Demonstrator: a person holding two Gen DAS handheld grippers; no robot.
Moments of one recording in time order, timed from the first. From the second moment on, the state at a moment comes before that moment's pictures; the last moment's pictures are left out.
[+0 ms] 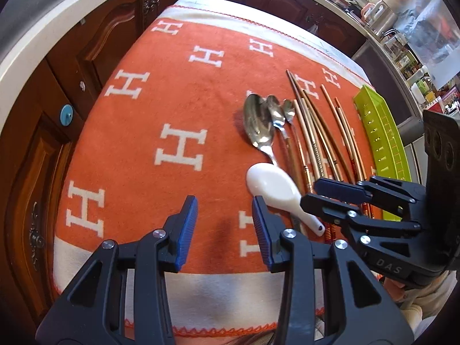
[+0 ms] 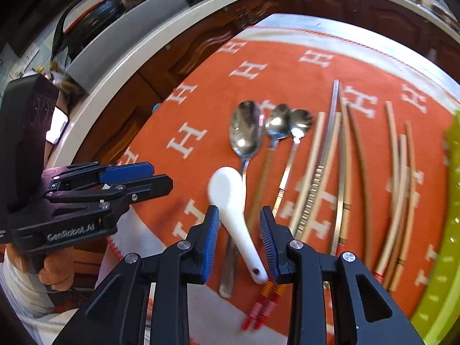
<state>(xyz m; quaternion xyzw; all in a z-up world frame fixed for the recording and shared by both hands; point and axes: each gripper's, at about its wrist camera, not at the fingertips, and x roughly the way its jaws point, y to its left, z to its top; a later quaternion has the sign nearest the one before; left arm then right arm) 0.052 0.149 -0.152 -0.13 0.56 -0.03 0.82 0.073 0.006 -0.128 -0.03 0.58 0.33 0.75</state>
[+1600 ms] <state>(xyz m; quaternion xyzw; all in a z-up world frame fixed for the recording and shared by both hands) 0.052 0.176 -0.152 -0.16 0.55 -0.04 0.82 0.037 0.042 -0.129 -0.13 0.52 0.39 0.75</state>
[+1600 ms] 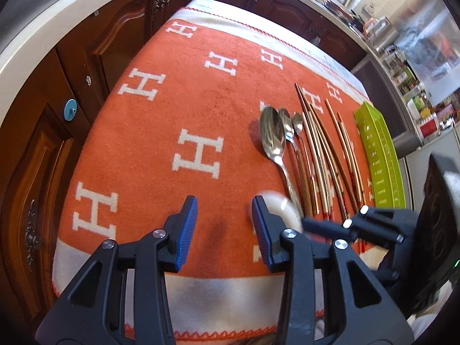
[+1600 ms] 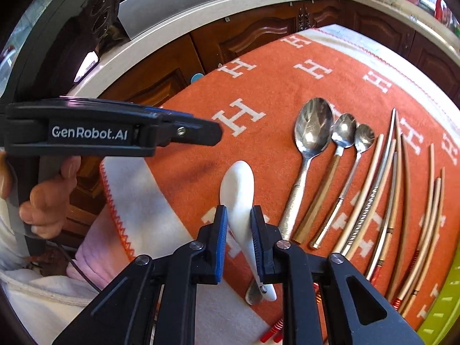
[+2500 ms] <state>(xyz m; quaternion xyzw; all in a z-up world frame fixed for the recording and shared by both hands) 0.047 0.161 -0.171 -0.15 0.57 -0.06 0.81 0.088 0.040 -0.161 -0.01 0.59 0.34 0.73</state>
